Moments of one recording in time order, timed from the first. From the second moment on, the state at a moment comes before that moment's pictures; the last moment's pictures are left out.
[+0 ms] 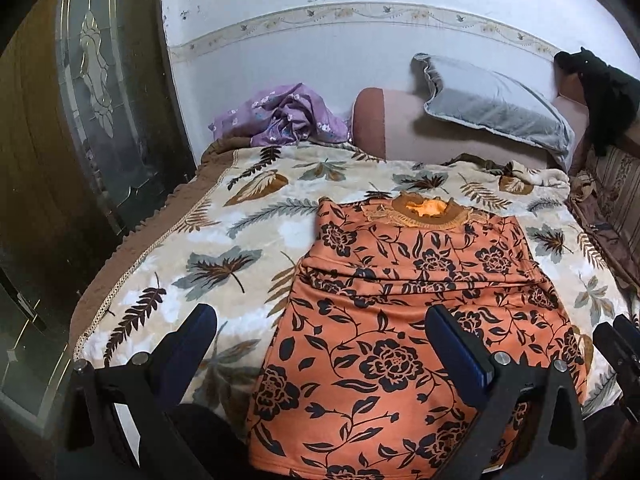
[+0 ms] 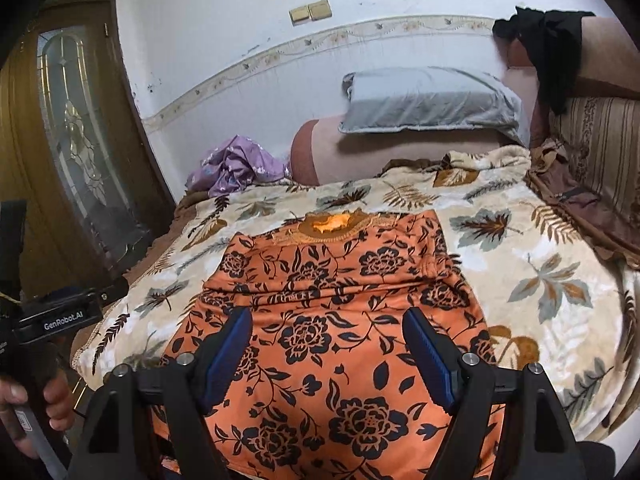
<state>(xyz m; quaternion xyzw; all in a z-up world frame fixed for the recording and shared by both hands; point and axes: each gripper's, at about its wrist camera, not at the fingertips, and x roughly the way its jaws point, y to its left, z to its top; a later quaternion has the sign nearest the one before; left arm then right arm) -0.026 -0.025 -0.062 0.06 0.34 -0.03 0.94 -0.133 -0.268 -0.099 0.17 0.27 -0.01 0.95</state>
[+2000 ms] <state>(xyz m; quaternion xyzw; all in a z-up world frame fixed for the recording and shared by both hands) 0.235 -0.043 -0.202 0.07 0.46 0.03 0.89 0.129 -0.406 -0.235 0.28 0.42 -0.03 0.86</state>
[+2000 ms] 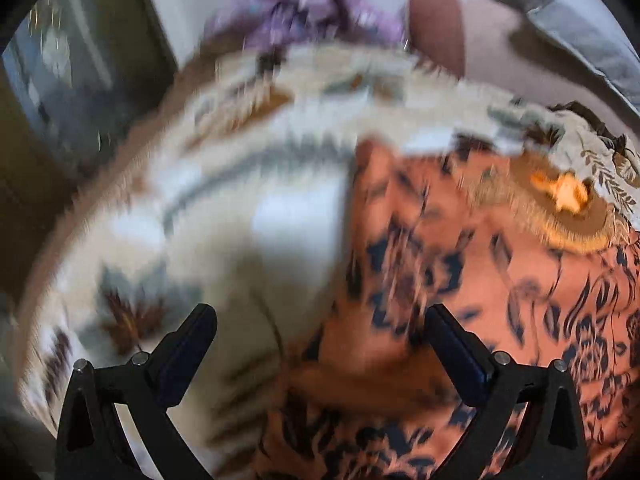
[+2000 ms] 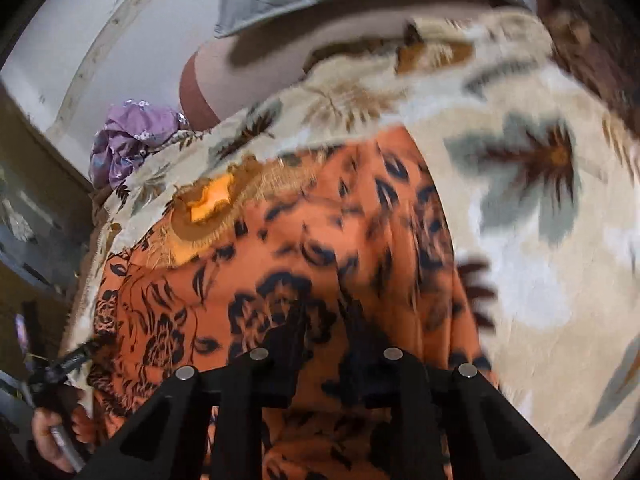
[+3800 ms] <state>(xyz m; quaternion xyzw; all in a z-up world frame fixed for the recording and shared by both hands) -0.004 -0.018 -0.114 0.09 0.38 -0.05 0.92 -0.110 -0.295 -0.138 0.23 0.35 0.01 0.91</state>
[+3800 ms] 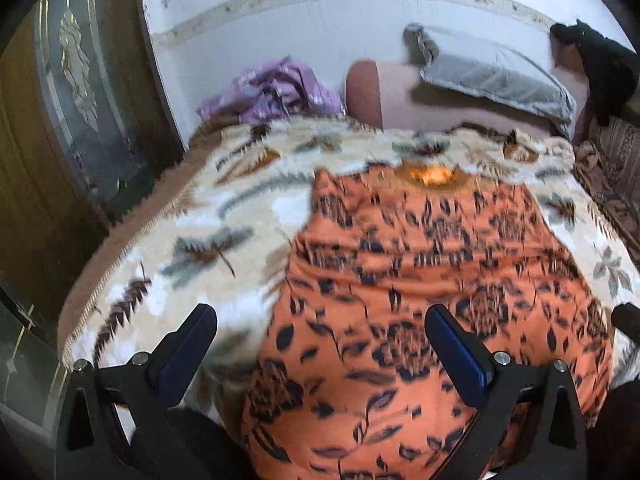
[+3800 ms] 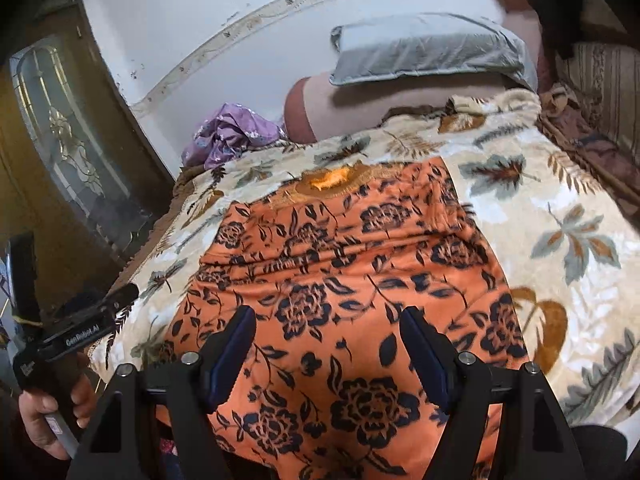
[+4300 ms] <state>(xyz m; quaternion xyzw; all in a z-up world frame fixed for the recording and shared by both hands) 0.002 0.012 -0.176 0.11 0.46 -0.02 0.88 -0.120 -0.321 -0.188 0.25 0.41 -0.04 0.88</state>
